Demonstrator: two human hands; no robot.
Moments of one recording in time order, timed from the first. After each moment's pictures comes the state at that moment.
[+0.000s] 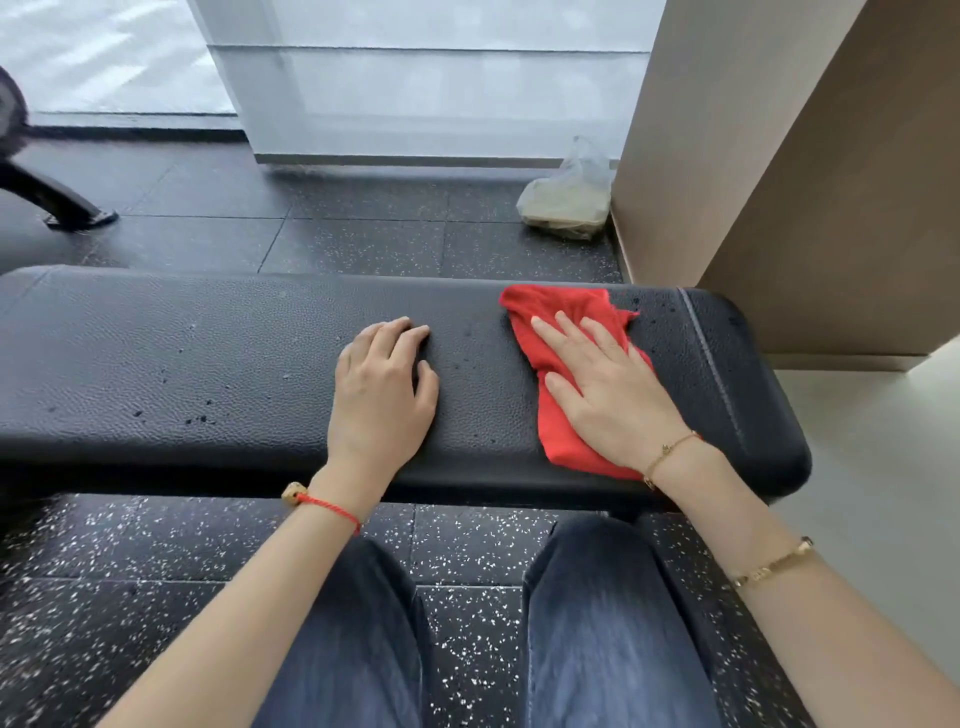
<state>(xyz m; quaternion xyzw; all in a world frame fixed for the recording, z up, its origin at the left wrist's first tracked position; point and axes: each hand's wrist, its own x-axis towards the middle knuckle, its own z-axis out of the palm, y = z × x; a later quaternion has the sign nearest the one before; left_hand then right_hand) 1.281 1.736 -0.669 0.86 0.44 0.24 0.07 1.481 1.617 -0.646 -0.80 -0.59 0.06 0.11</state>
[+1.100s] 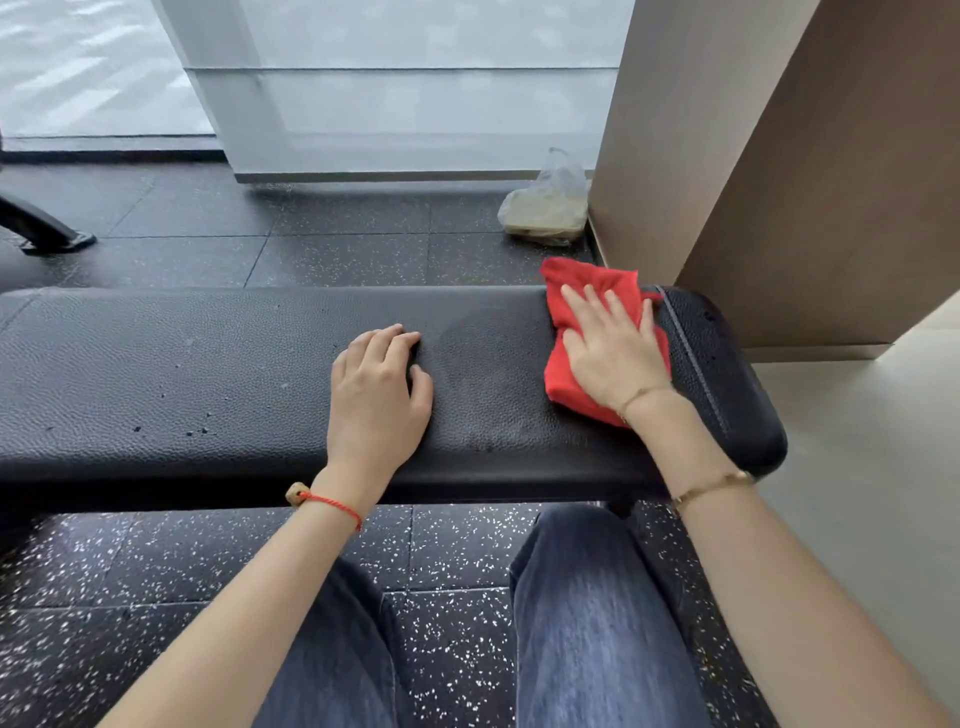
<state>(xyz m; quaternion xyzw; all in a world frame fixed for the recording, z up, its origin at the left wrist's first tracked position) 1.279 1.739 -0.670 0.86 0.43 0.25 0.07 1.502 1.643 -0.642 -0.87 -0.48 0.02 0.08</state>
